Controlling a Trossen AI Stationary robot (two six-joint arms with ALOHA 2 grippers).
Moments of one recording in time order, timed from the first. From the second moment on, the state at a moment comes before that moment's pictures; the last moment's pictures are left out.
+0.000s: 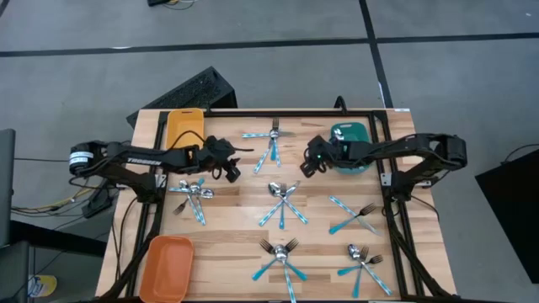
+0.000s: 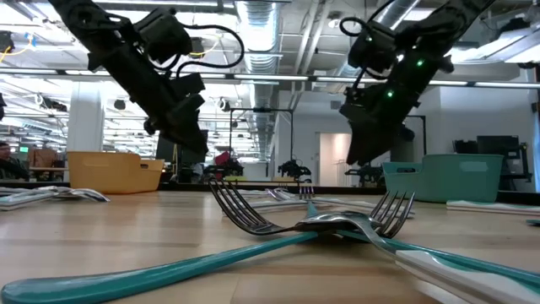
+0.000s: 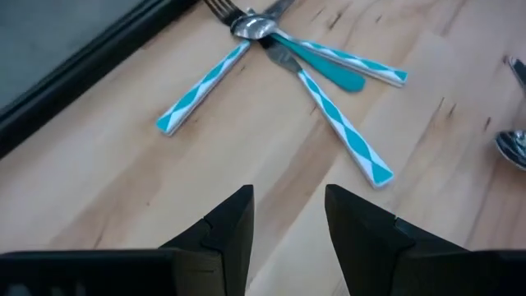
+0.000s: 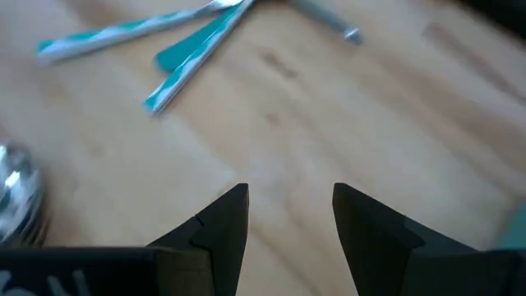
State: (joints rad) left arm 0.24 1.30 0.58 -0.05 -0.34 -0.25; right arm -0.23 1.45 0.75 -0.24 0.31 0.48
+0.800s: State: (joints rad) left arm 0.22 1.30 0.58 0.05 -0.35 -0.20; right arm 0.20 1.30 0.75 -0.96 0.07 0.87
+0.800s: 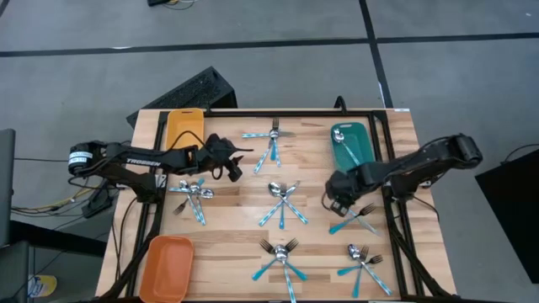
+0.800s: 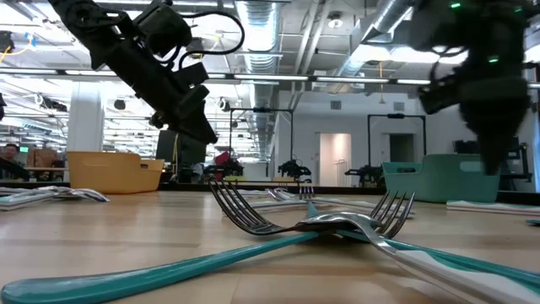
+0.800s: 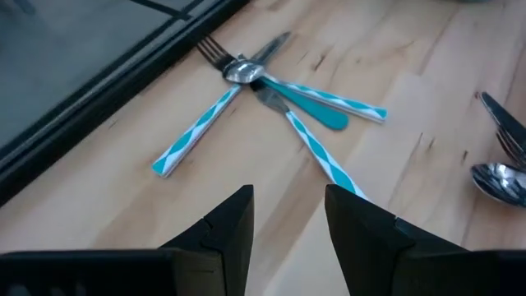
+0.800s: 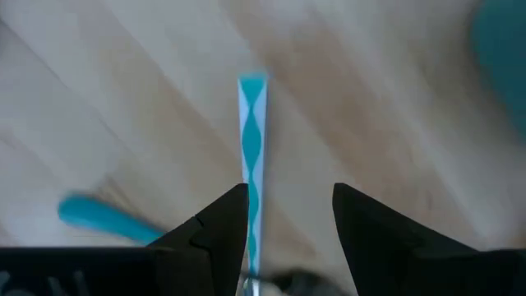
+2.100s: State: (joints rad) left arm 0.17 1.30 0.58 0.08 -0.41 -0.21; right arm 0.40 1.48 0.75 -0.84 0.05 0.47
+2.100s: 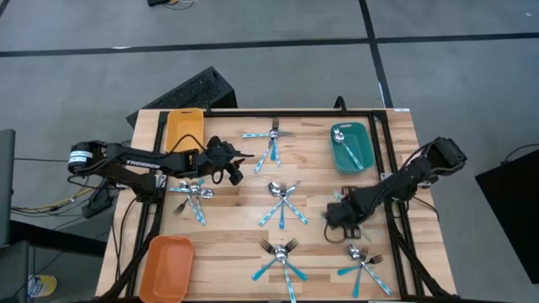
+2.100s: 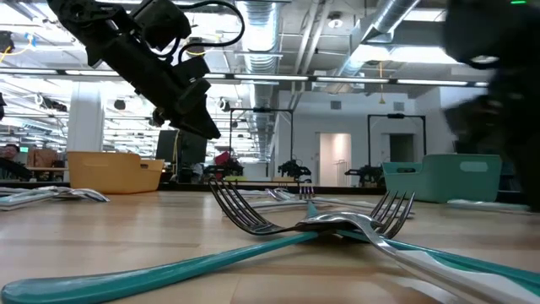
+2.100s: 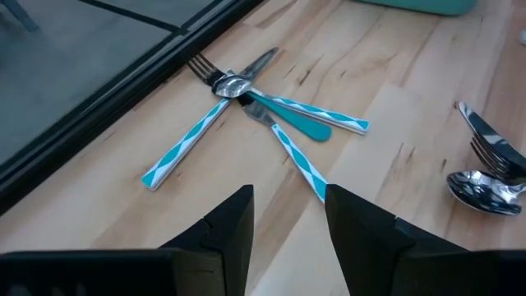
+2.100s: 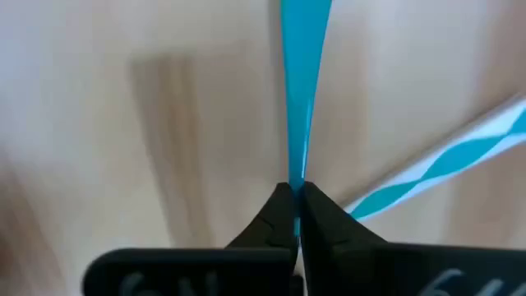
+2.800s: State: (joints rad) left arm 0.11 1.31 0.58 0.27 -0.32 -0.15; right arm 0.07 1.31 0.64 0.30 0.19 0.27
